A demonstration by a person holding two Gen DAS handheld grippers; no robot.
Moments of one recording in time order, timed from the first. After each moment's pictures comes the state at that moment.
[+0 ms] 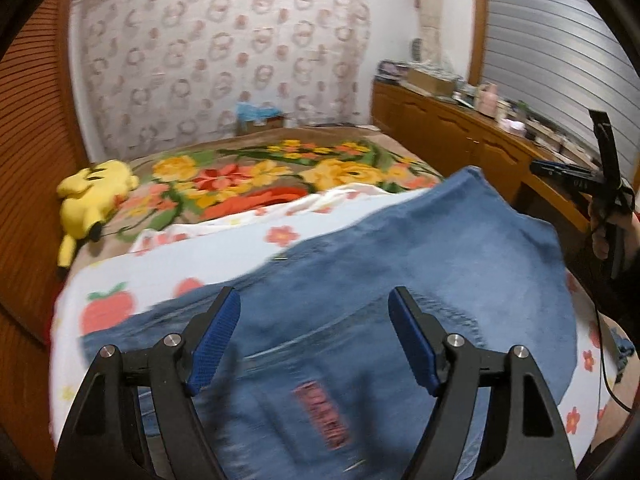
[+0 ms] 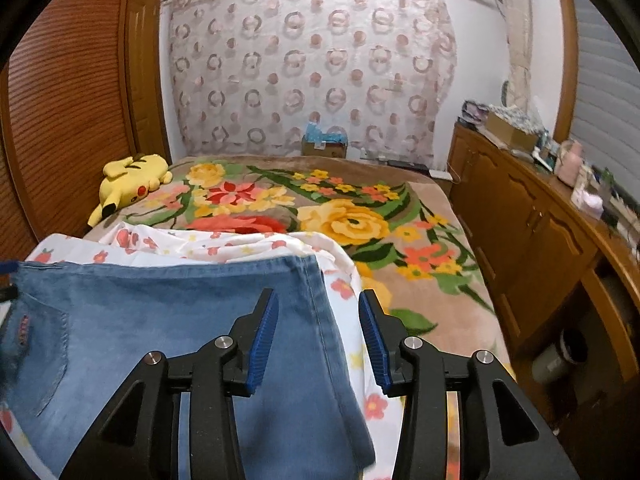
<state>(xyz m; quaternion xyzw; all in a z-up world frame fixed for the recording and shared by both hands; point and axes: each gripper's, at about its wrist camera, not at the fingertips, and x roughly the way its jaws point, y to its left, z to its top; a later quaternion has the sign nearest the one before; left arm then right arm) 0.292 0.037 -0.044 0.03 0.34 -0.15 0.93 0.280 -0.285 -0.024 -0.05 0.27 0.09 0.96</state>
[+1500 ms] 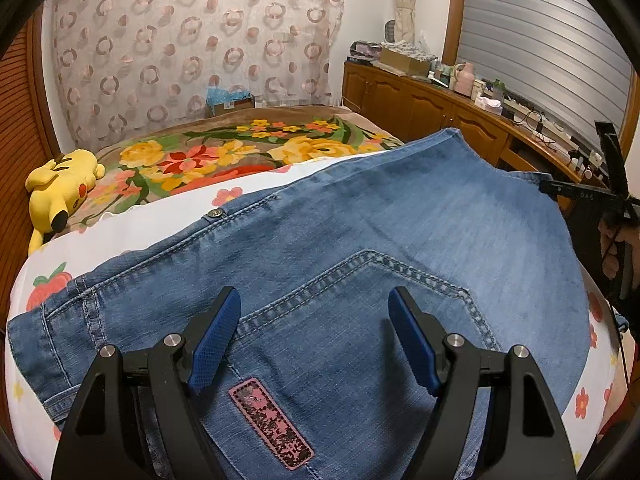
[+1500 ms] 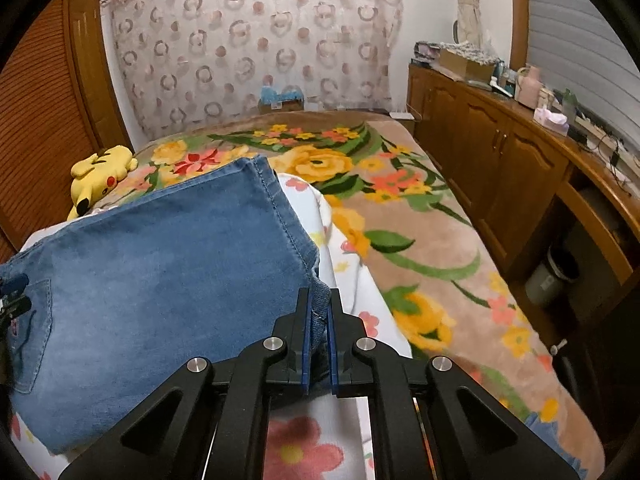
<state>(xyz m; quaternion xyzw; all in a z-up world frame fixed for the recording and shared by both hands) 0.295 0.015 -0.082 0.03 0.37 -0.18 0.91 0.256 -0.298 -0.067 0.02 0.34 0.02 0.94</state>
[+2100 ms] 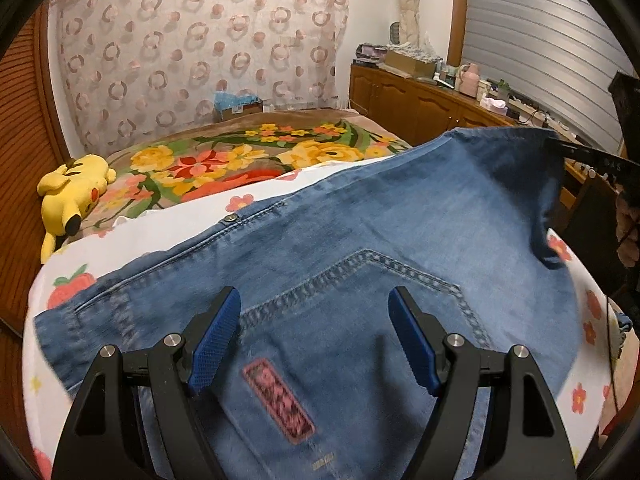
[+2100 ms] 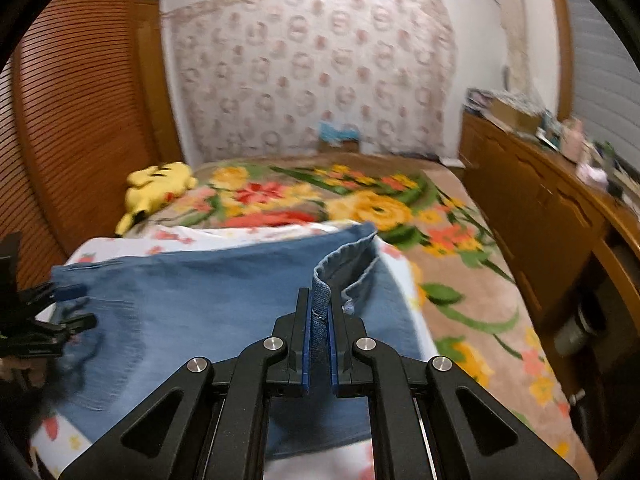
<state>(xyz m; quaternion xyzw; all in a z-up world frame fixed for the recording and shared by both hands) 0.280 0.024 -0.062 0.04 0.36 -0.17 0.92 0.225 -0.248 -0.014 -0.01 0.27 0.12 0.96</state>
